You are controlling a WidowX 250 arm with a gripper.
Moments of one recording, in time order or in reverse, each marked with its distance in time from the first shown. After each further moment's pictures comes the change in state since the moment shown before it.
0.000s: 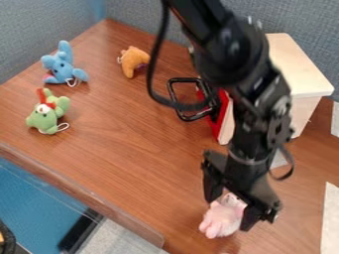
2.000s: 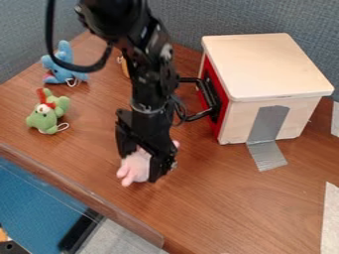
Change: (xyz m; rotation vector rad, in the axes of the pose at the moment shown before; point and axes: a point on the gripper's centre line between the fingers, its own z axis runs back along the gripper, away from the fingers) arm -0.037 0.129 -0.001 0.077 0.065 0.087
